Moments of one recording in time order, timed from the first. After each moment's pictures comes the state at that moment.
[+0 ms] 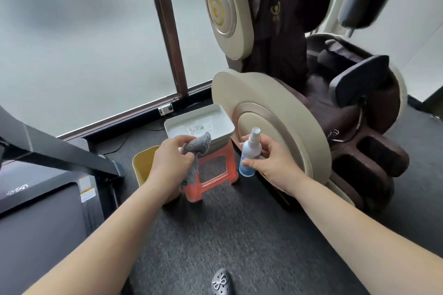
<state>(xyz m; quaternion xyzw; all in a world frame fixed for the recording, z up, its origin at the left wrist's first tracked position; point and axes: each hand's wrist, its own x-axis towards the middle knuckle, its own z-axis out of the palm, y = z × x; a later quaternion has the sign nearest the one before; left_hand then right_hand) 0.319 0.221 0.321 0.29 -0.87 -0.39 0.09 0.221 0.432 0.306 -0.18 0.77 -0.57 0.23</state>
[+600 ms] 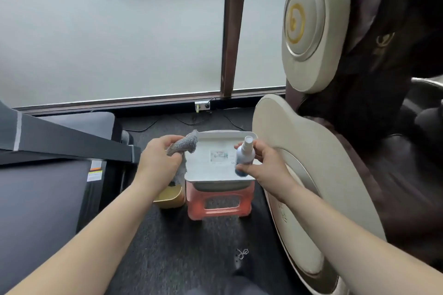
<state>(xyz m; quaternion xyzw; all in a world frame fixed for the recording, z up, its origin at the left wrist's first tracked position) 0.166 0.096 0.287 0.48 -0.76 -0.41 0.16 -0.007 0.258 0.268 -0.29 0.72 -0.52 0.36</state>
